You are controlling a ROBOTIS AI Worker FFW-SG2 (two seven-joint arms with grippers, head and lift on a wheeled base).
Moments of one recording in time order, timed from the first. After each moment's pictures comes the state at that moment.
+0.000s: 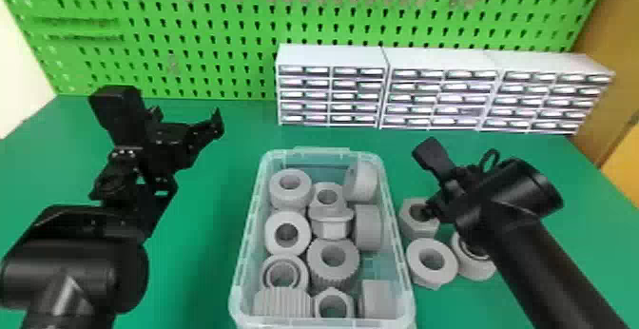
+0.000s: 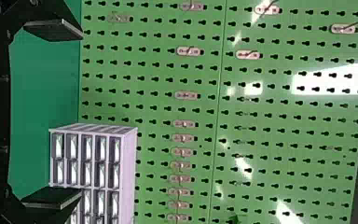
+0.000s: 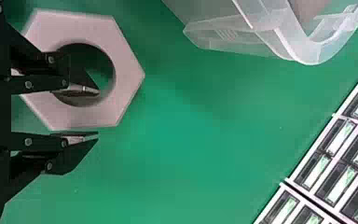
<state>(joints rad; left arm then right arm) -0.11 0.13 -0.02 -1.77 0.21 0.27 -0.05 -0.53 -0.16 0.26 -1.13 0.50 0.87 0.57</state>
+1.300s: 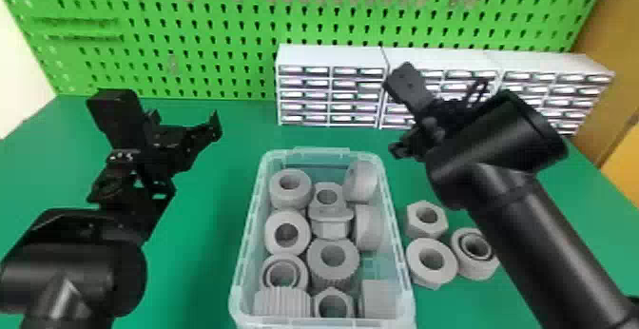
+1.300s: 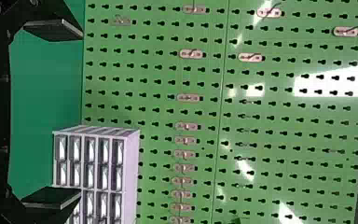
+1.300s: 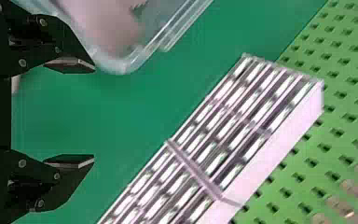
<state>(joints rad) -0.10 0.13 -0.01 -1.77 0.21 0.27 -0.05 -0.57 -0.18 0.45 -1.60 0.50 1.12 0.53</state>
